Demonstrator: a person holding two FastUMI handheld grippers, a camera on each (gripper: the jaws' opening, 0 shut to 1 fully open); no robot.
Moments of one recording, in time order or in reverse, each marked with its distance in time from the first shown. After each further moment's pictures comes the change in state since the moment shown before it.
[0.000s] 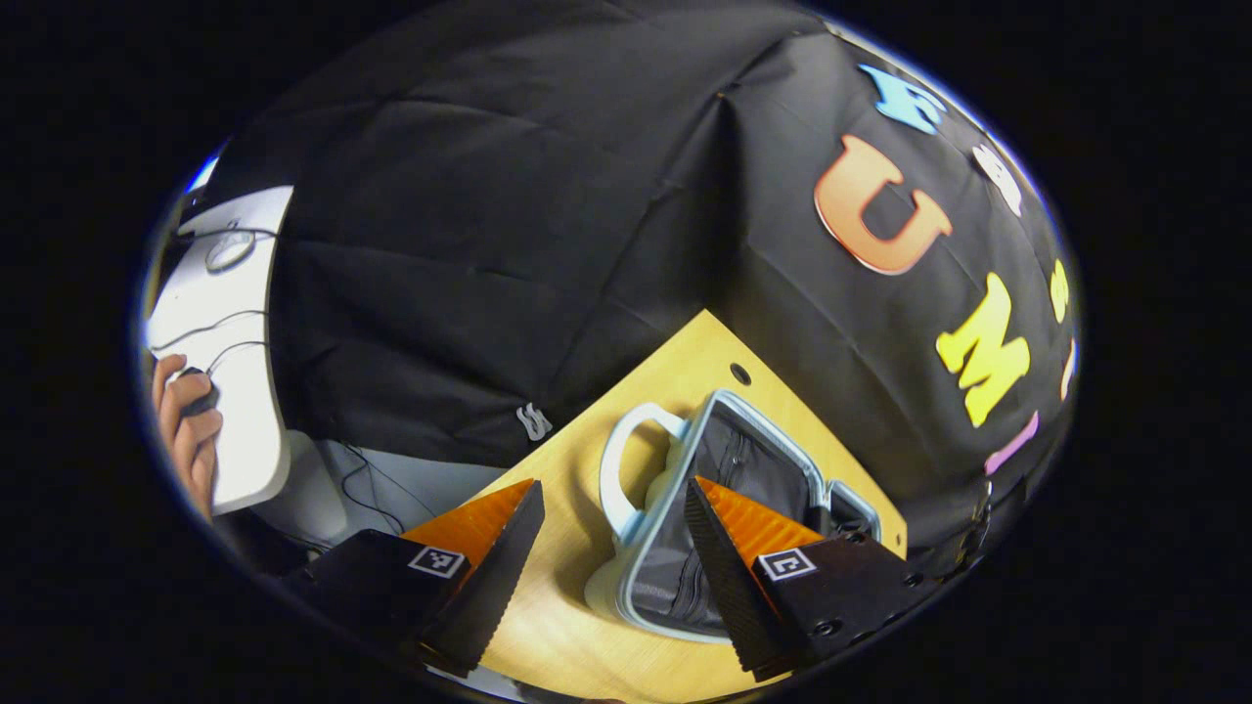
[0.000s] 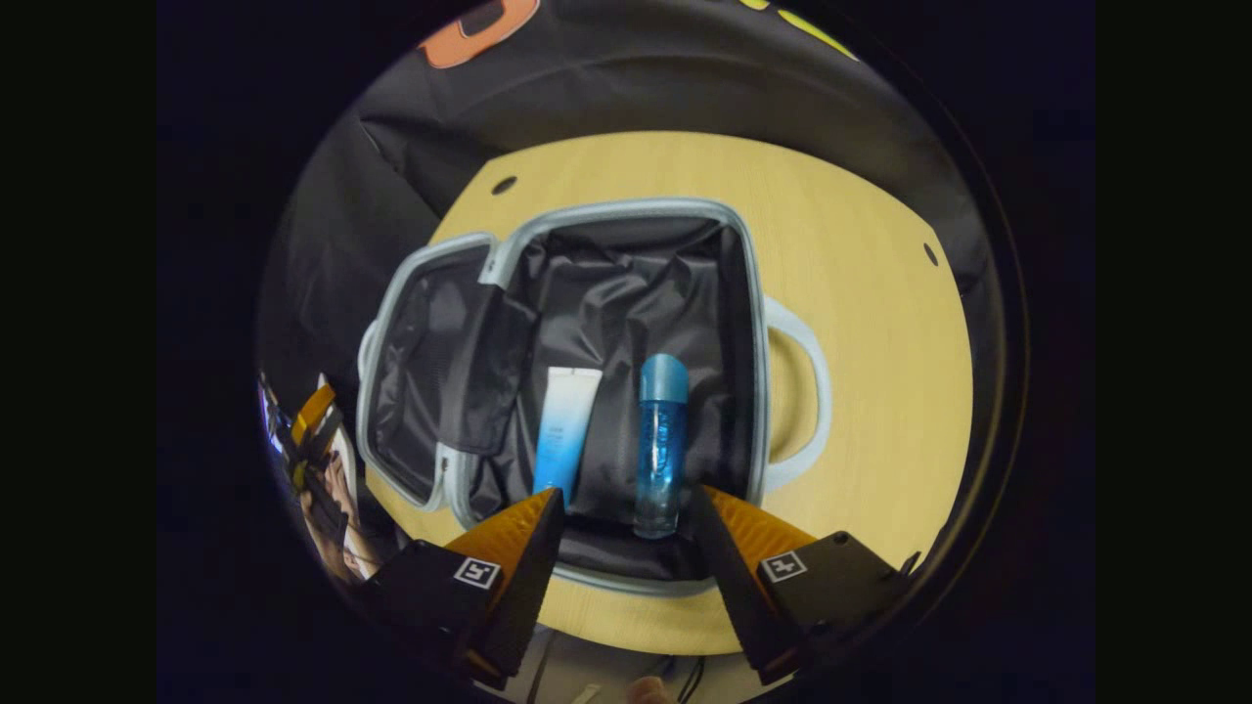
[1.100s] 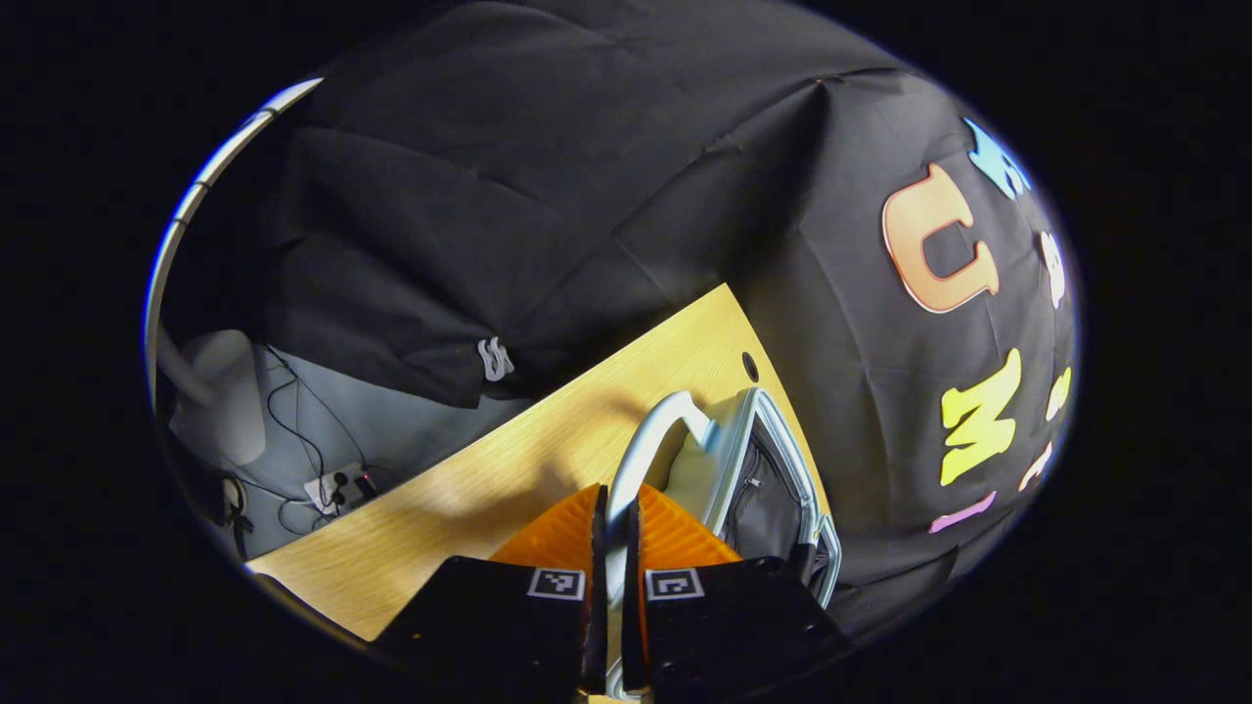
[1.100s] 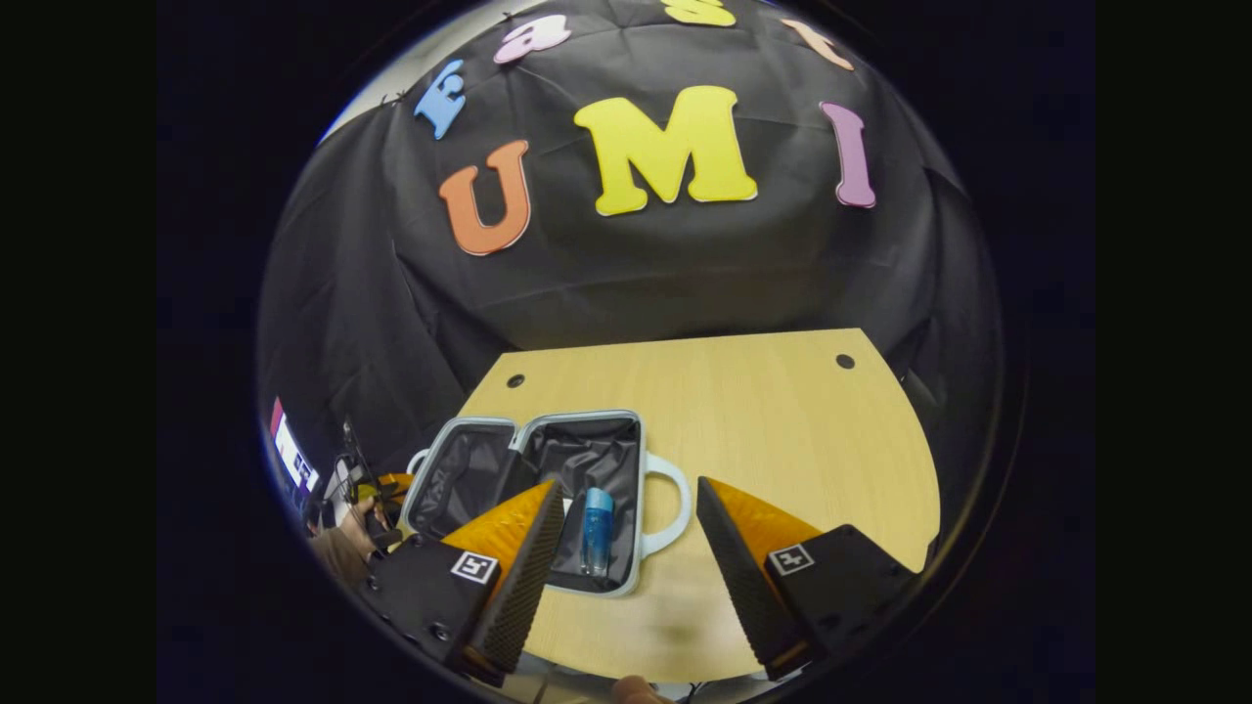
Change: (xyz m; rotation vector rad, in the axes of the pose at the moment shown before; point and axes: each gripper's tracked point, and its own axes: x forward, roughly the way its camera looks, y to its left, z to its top) left arm 0.072 -0.012 -0.030 -0.178 0.152 -0.075; right arm -0.178 -0.083 0.033 0.078 -0.590 -0.015
